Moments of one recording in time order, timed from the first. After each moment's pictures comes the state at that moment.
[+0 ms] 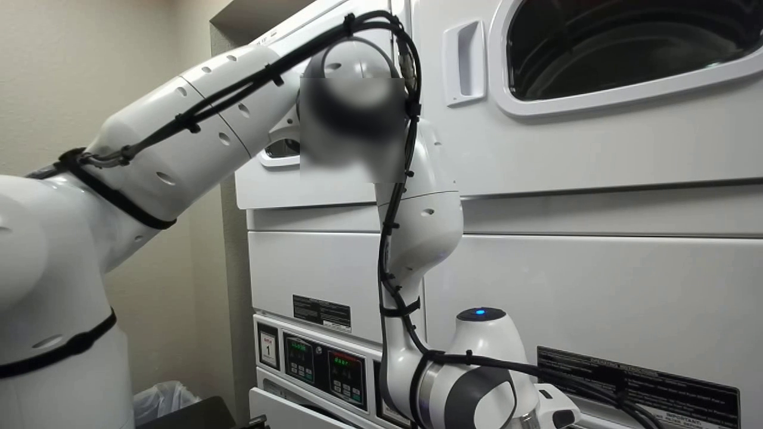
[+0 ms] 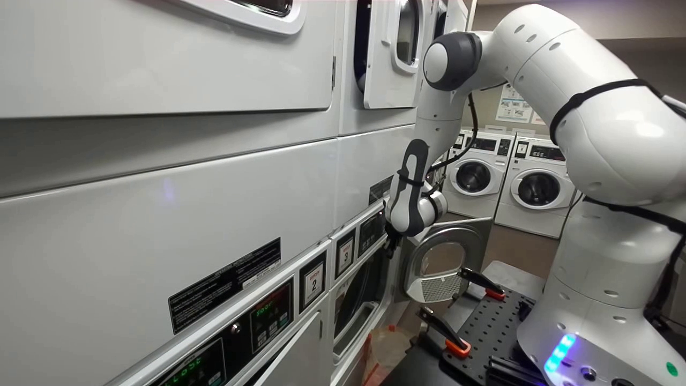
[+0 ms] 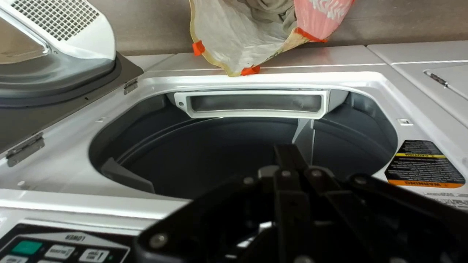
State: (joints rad) arm -0.29 0.90 -0.19 -2.16 -0.27 3.30 -0.27
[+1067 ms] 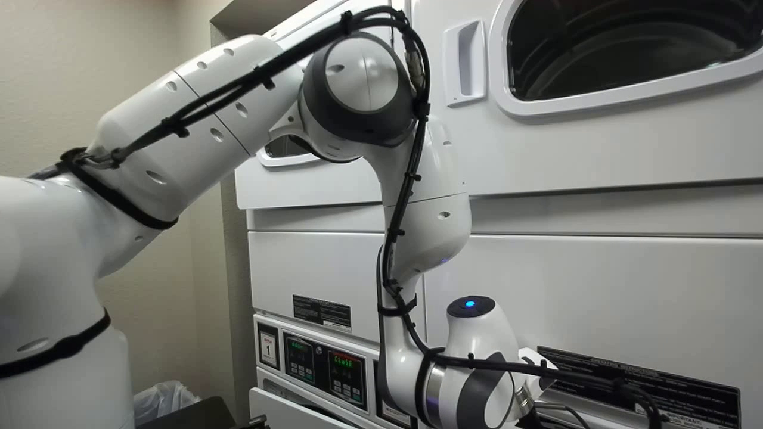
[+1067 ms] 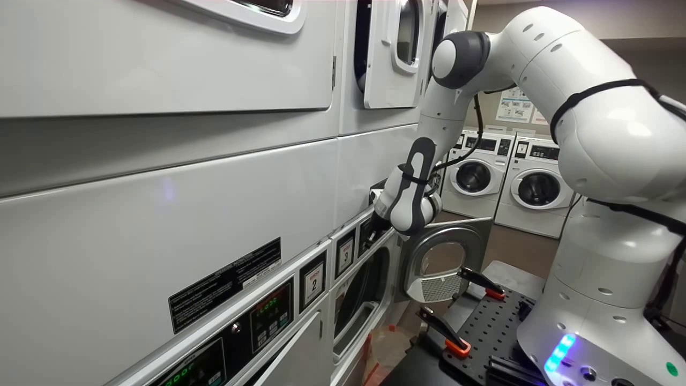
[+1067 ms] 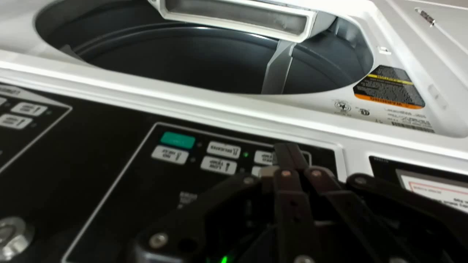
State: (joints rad) arm -0.41 0.90 -0.06 -2.12 -0.47 3.46 -0.32
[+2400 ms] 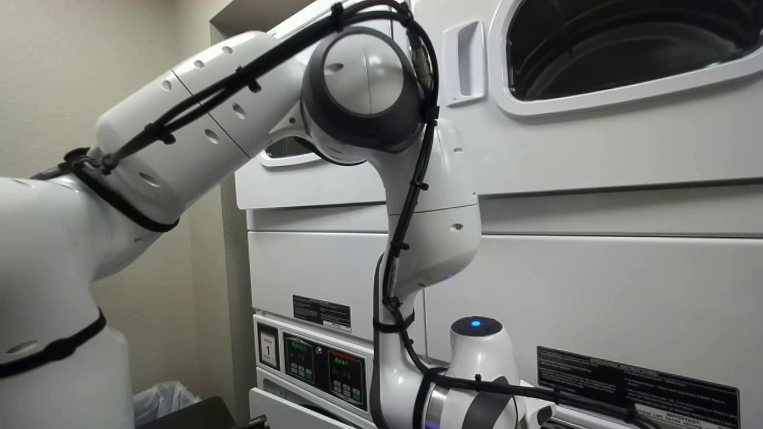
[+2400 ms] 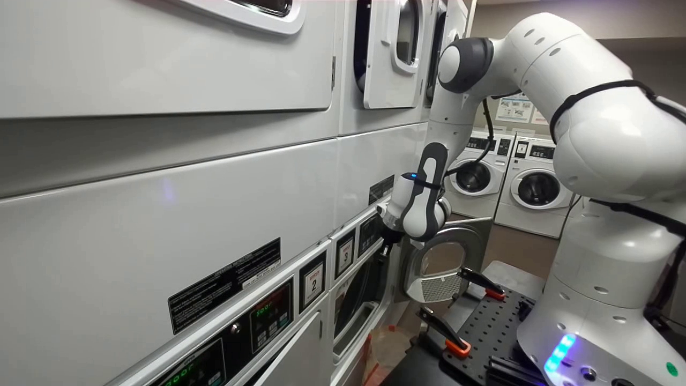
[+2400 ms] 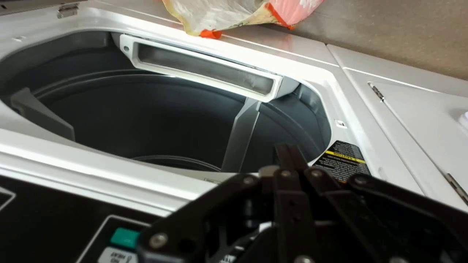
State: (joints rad) arm -0.48 0.92 -0.05 -2.14 -0.61 3.34 -0.35
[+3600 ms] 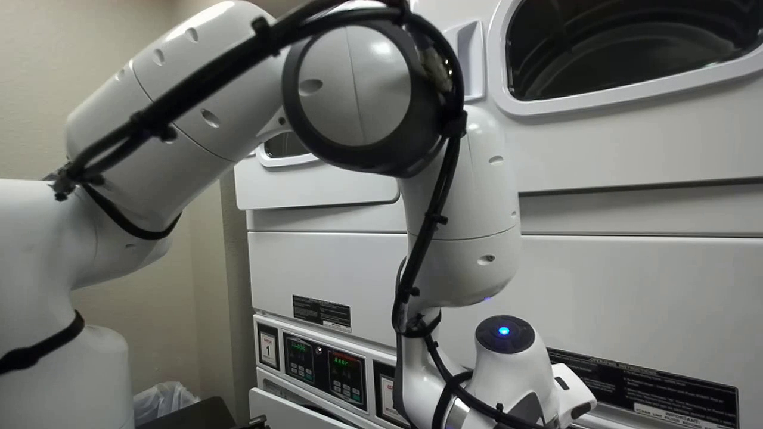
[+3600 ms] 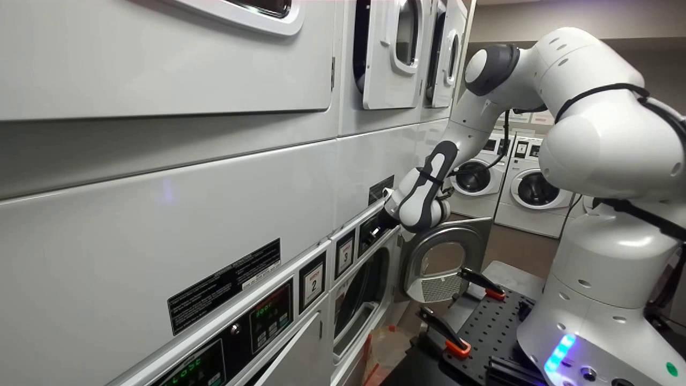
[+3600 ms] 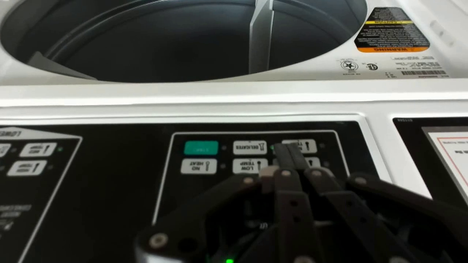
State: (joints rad) arm -0.82 0.98 0.24 -2.06 -0.61 3.45 -0.29
